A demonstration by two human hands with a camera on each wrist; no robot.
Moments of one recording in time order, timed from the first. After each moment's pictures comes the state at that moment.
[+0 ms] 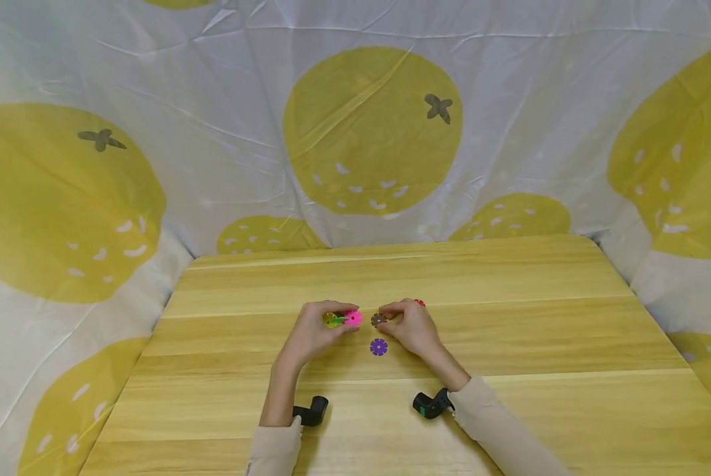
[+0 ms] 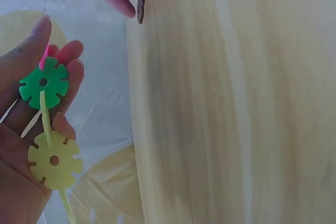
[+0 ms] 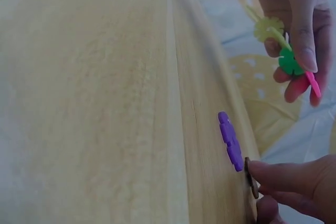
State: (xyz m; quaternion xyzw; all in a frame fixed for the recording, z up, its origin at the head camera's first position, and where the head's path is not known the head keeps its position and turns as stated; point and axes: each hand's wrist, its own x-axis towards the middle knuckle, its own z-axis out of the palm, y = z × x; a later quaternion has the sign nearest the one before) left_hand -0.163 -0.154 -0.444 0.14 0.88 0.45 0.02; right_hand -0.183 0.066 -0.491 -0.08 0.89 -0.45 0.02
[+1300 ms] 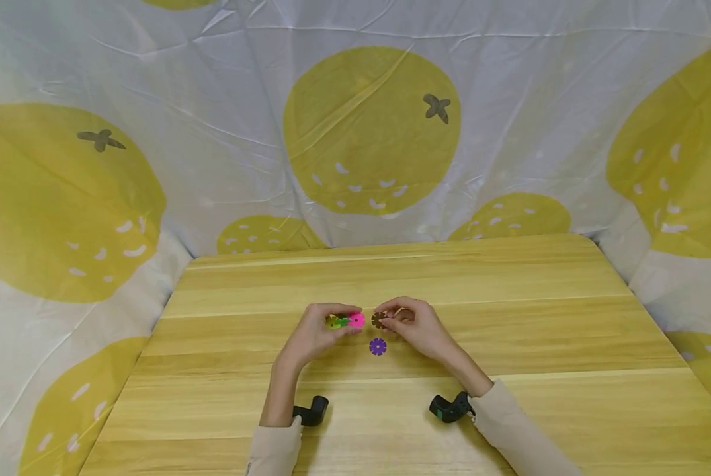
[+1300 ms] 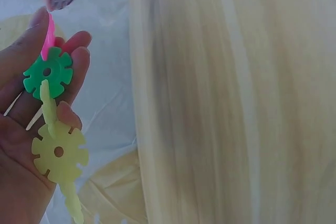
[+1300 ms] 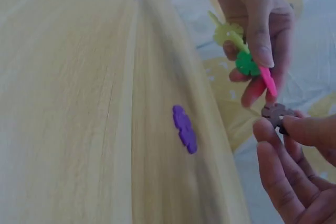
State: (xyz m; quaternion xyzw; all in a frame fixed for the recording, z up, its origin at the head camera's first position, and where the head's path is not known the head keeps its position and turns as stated) left_hand -0.161 -0.152 -0.443 0.16 0.88 0.45 0.05; right_hand -0.174 0.091 -0.477 -0.19 0.78 -0.60 0.08
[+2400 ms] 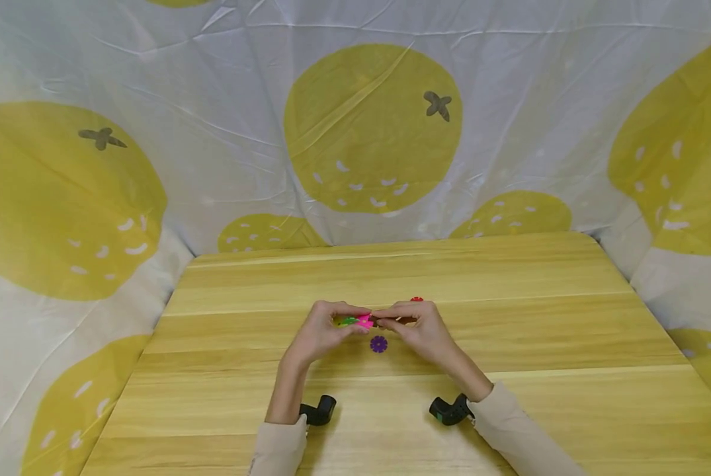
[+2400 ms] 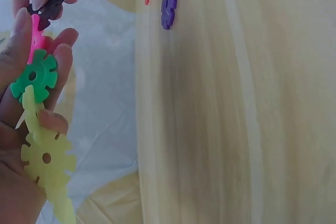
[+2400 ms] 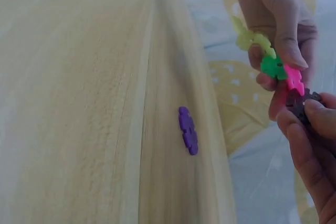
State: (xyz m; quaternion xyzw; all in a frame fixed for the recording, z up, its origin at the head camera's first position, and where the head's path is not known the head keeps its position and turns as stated) left_hand -0.159 -0.143 -0.438 0.19 0.84 0.50 0.07; right_hand -0.164 0.089 -0.470 -0.30 0.75 -0.59 -0.04
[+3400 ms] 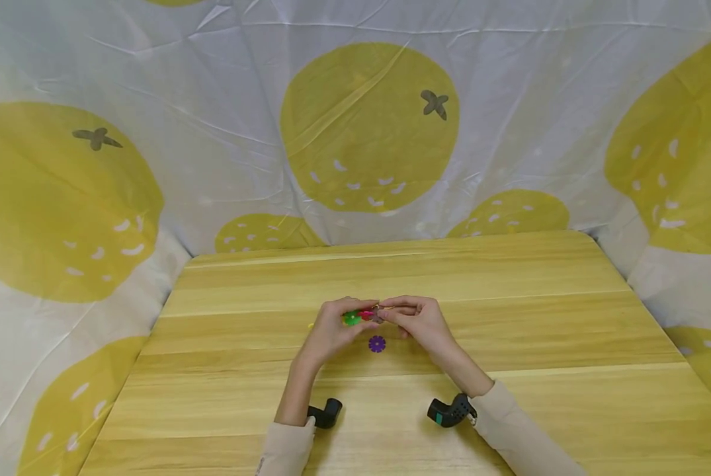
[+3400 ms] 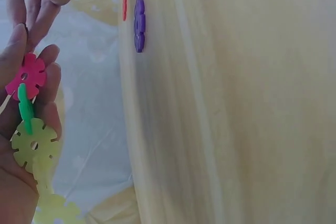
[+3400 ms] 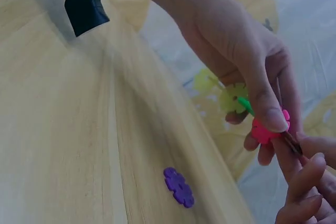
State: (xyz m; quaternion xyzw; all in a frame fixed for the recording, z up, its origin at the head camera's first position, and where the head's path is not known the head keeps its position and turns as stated) left_hand -0.160 -0.123 -0.448 0.21 0.85 0.49 0.00; right_hand -0.169 0.091 -0.467 -0.05 0.70 -0.71 0.12
